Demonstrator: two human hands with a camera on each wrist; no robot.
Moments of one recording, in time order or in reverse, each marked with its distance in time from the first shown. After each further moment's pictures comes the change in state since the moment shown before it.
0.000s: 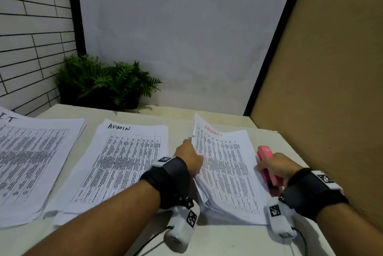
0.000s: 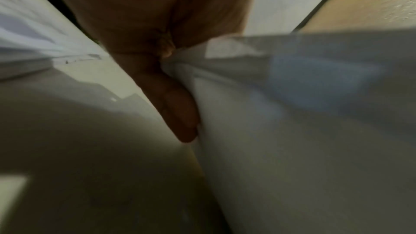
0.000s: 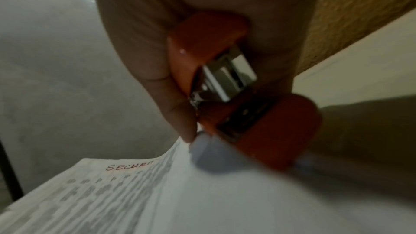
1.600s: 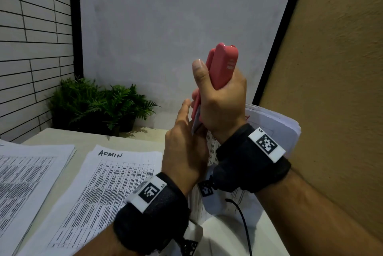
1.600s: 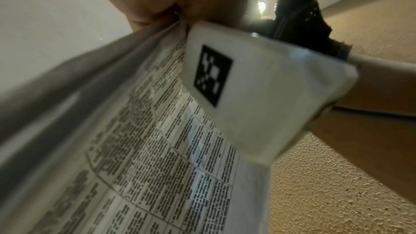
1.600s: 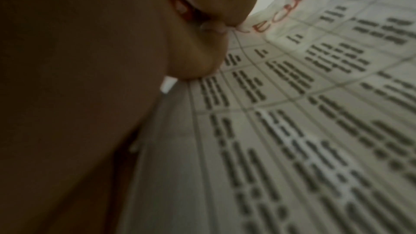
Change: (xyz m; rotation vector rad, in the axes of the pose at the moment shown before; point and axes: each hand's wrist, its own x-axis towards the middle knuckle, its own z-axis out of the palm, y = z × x) left_hand -0.053 0.081 -0.060 -0.283 0.687 0.709; right_hand -0.127 -0.206 0.054 0.607 0.275 -1.366
